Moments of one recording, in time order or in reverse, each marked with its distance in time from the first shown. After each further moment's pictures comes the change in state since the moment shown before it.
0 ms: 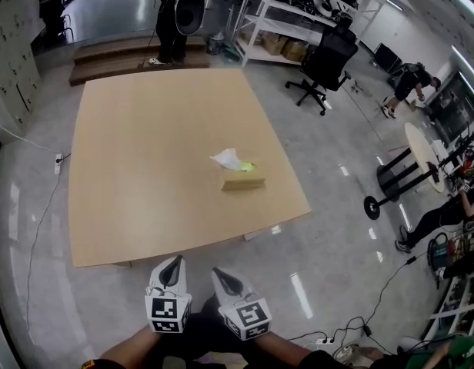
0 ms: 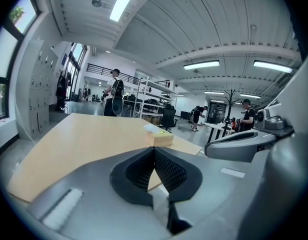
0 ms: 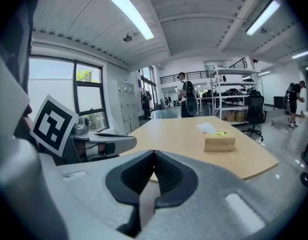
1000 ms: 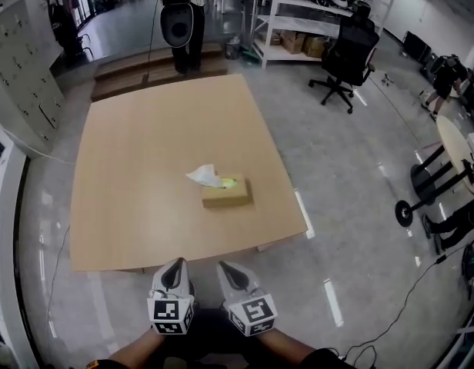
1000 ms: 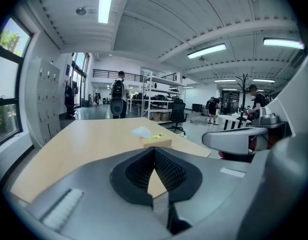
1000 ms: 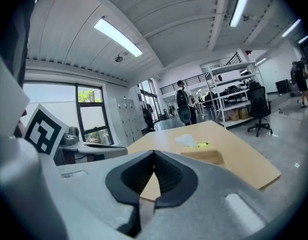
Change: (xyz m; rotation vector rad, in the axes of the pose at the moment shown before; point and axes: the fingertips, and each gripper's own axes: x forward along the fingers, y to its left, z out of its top) left arm 0.087 -0.084 0.020 0.067 0.049 0.157; right arm -0.012 -0.147 0.031 0.115 -0.141 0.103
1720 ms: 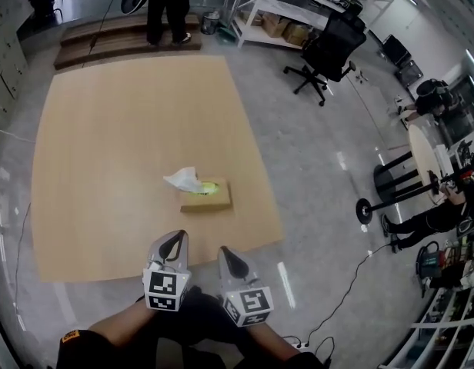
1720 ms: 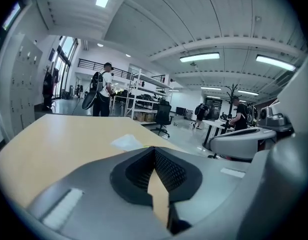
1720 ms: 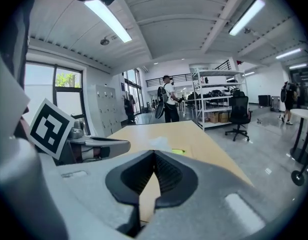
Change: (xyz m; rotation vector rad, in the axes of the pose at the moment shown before) left arm 0.116 0.000 0.041 -0.024 0.002 -0.222; right arm 0.044 -0.071 0.036 -0.054 0.094 -0.250
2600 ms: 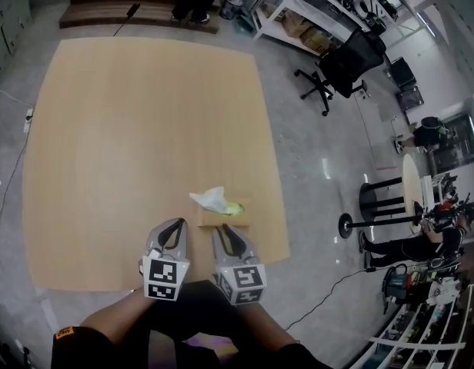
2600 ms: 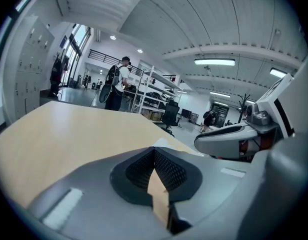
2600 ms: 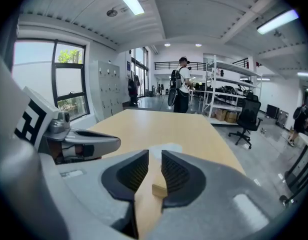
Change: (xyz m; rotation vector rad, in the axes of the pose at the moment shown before) left arm 0.051 0.103 -0.001 -0.131 0.015 0.013; right arm 0.144 0.012 0.012 -0.157 0.201 -0.006
